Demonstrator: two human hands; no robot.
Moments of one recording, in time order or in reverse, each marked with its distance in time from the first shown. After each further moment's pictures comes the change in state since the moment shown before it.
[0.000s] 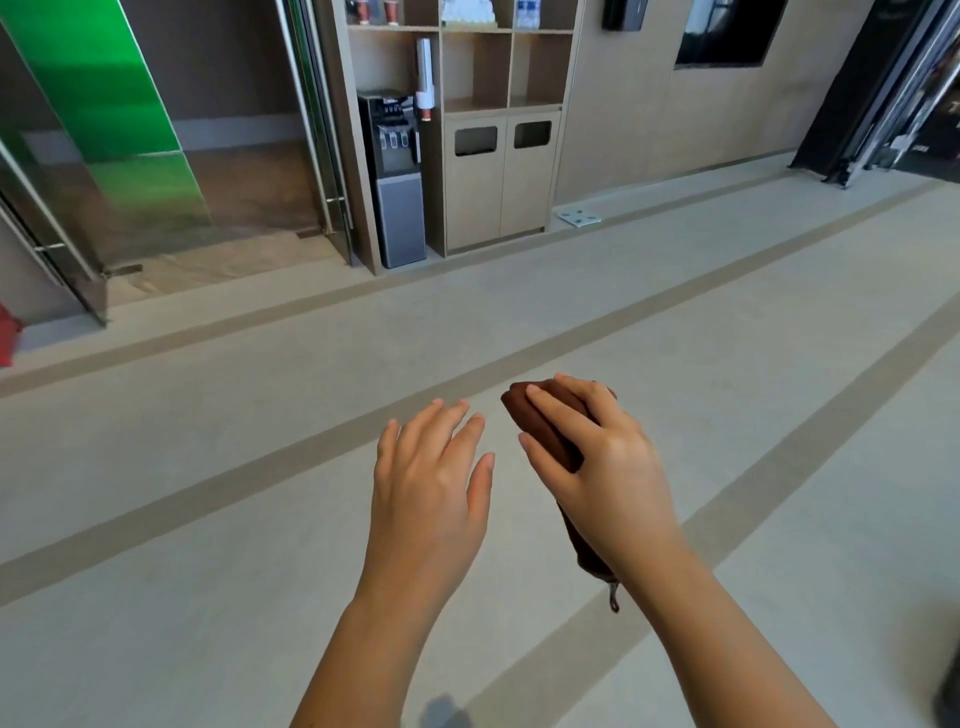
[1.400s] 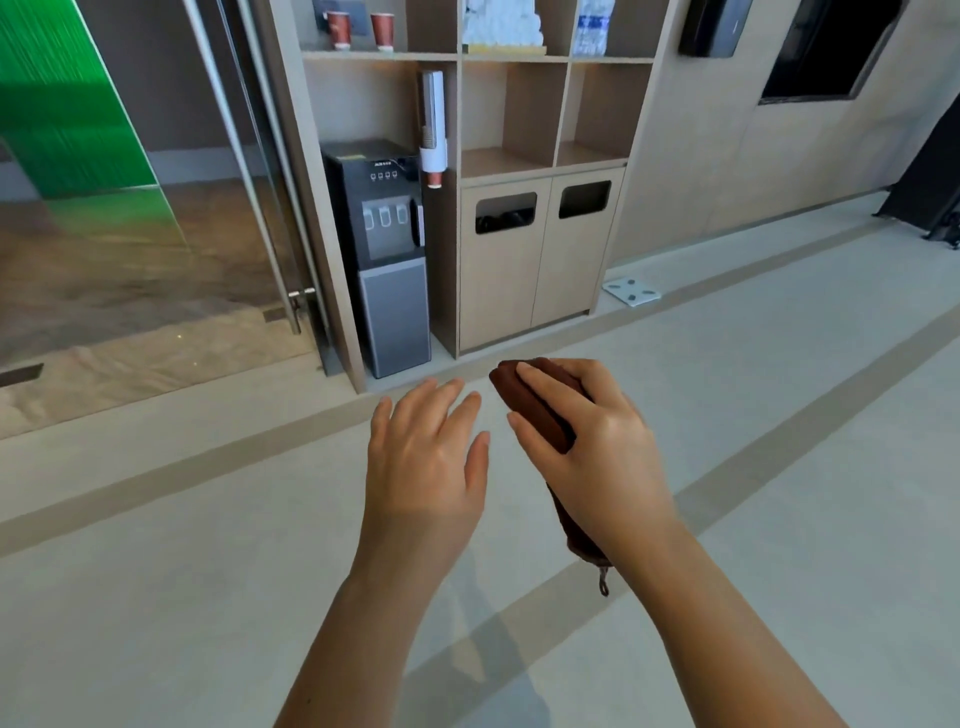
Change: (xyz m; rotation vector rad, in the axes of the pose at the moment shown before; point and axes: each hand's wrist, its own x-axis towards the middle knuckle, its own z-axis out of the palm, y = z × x) left_hand 0.895 -0.348 0.417 0.025 -0.043 -0.091; right_hand 0.905 0.306 0.435 0.051 0.015 -0.077
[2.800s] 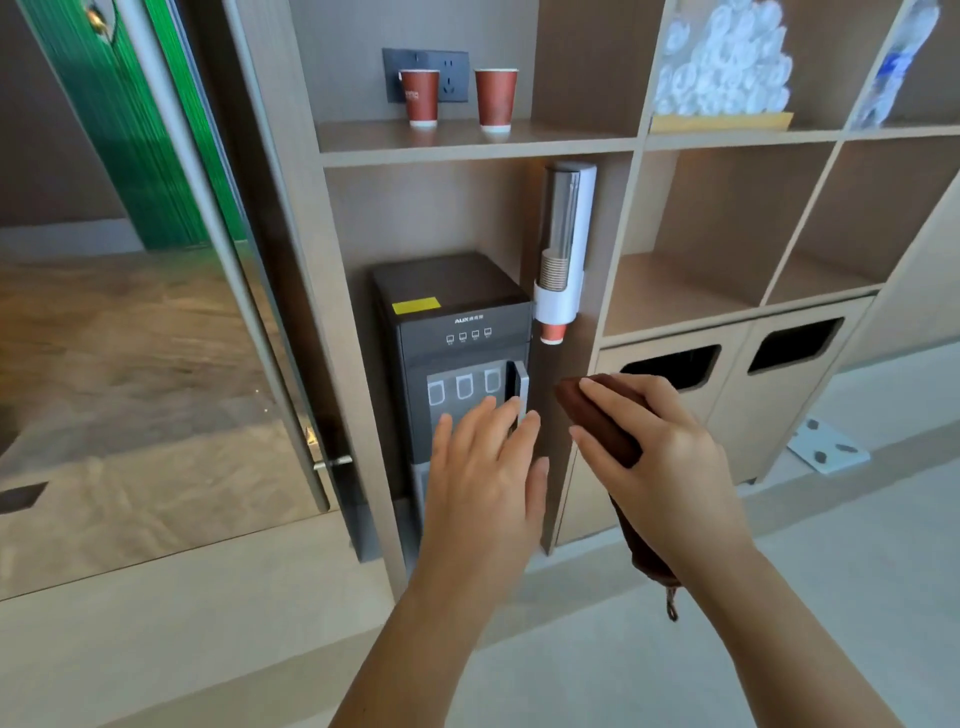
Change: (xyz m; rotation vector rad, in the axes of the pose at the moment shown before) left_hand 0.753 -0.332 0.252 0.099 0.206 0.041; right_hand 0.734 0.228 0.444 0.031 -0.011 -0.125
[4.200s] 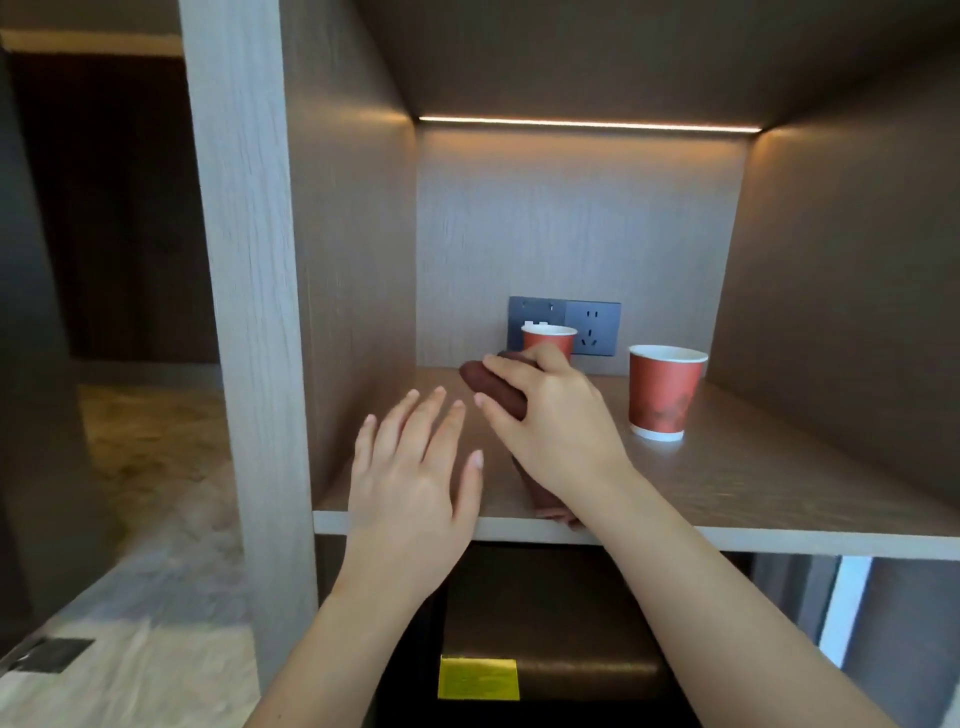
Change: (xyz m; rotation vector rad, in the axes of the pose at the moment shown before) left_hand 0.406 -0.231 0.055 0.465 0.364 -0.202; right_hand 0.502 -0.028 0.223 0.186 -0.078 -0.494
